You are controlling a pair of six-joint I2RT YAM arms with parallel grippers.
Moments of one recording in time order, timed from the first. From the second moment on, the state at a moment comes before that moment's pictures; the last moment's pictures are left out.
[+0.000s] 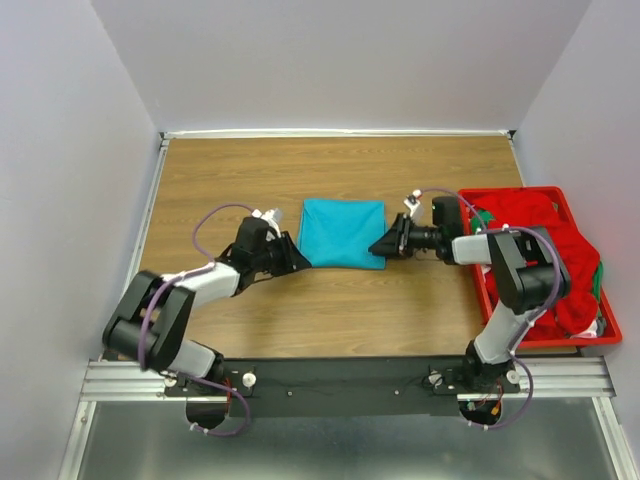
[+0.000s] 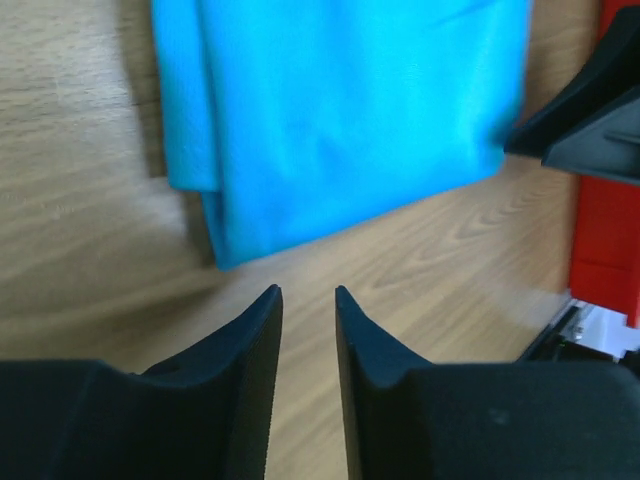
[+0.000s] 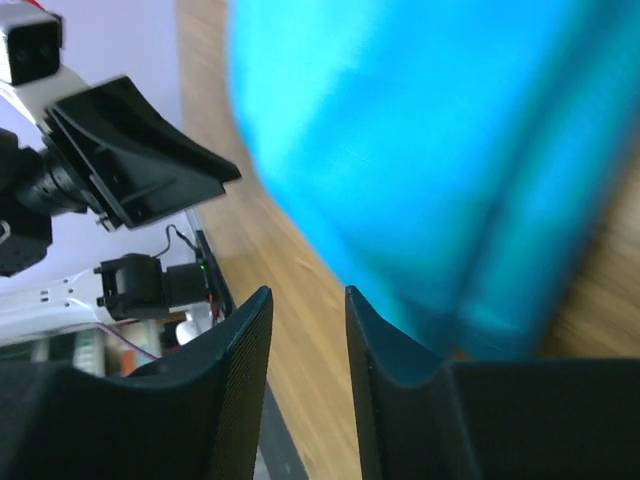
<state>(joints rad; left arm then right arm) -0.42 1.50 0.54 0.27 0.40 -0.71 0.18 1.82 0.69 0.41 -0.96 0.67</state>
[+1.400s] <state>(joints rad) -0.37 1.92 1.14 0.26 0.26 -0.72 0.16 2.04 1.10 0.57 -0.81 0.84</state>
